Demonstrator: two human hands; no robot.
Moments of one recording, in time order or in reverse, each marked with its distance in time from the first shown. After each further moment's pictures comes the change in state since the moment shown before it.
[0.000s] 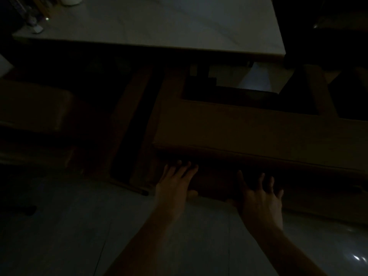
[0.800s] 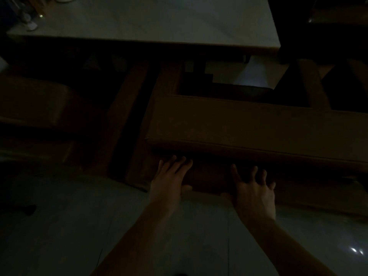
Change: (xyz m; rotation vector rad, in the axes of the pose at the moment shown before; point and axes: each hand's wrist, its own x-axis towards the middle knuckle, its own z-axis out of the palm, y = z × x) left_hand -0.016 -0.005 -0.008 -0.081 0.001 0.002; right_hand -0.010 -0.008 0.011 -0.012 0.096 -0.008
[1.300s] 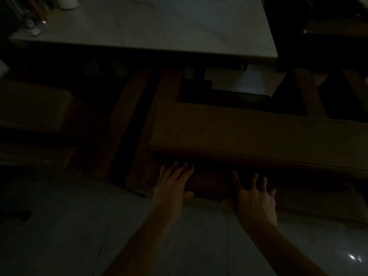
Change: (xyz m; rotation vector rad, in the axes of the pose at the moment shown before) left_hand 0.002 0.002 -0.001 -0.046 -0.051 -0.008; right_hand 0.001 -0.001 0.002 0.026 -0.045 0.006
